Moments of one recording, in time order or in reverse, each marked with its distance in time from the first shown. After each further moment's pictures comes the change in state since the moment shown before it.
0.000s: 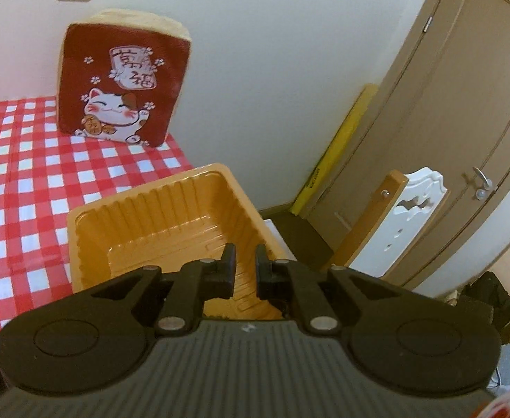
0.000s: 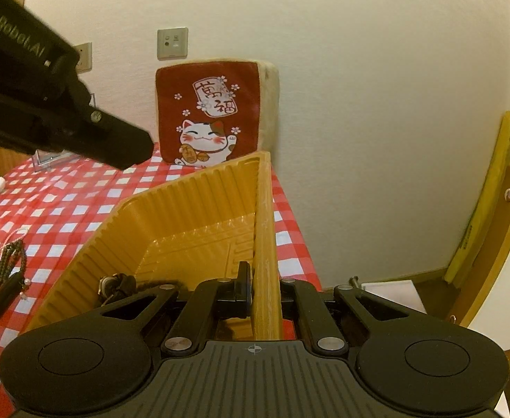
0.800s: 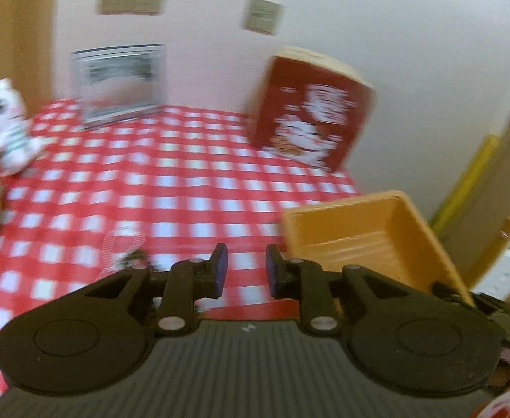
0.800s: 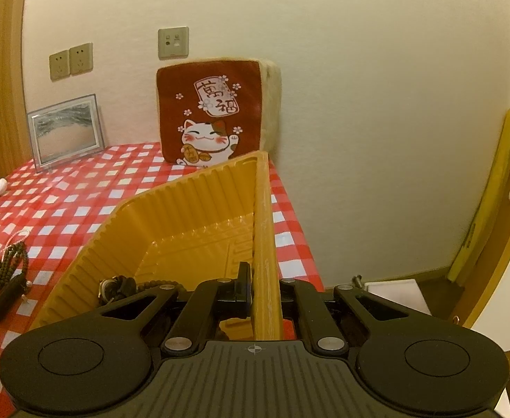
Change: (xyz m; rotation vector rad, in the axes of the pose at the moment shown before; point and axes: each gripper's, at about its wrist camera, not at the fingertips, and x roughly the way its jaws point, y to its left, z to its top) left arm -0.126 0.108 -0.041 -0.184 -0.134 0.460; right arm 0.002 -0.003 0.002 0.004 0.007 0.010
